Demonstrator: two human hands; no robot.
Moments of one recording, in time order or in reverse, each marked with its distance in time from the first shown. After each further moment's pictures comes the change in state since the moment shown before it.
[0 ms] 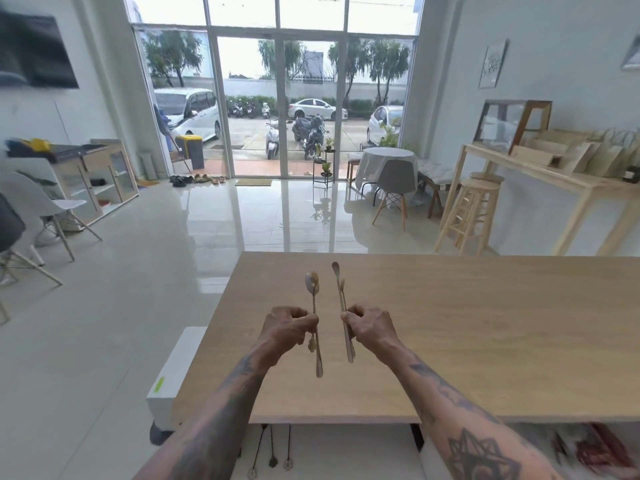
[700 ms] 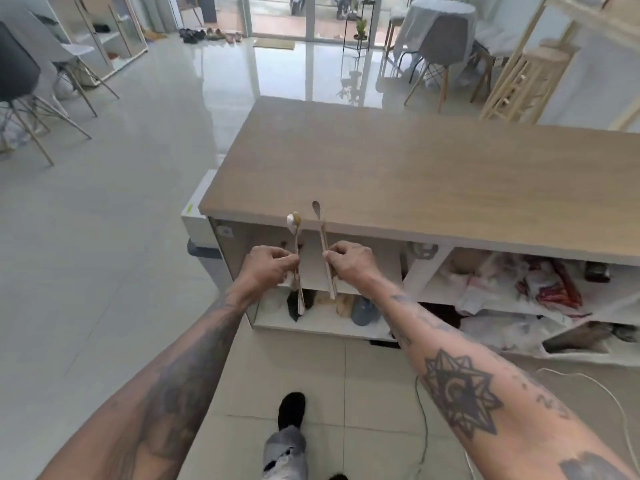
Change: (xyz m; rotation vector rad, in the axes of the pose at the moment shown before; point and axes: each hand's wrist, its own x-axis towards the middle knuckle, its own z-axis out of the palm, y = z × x) left_hand -0.204 -0.142 0.037 0.023 0.060 -0.202; right_hand -0.190 0.098 0.068 -0.006 -0.256 0.121
